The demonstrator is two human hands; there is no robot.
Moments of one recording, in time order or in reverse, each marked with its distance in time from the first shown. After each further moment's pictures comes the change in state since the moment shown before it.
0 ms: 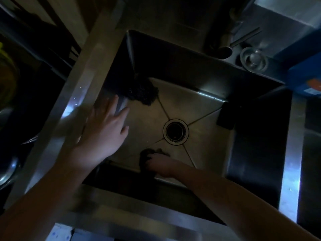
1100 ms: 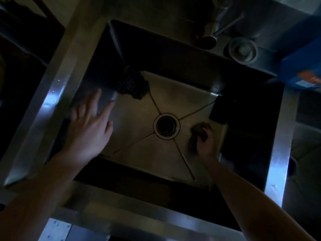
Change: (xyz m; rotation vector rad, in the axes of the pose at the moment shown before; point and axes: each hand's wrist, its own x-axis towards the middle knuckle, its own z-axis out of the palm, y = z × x) left_hand -0.015 0.024 0.011 -0.051 0.186 -0.073; right_hand -0.126 0.100 0.048 0.963 1.064 1.190
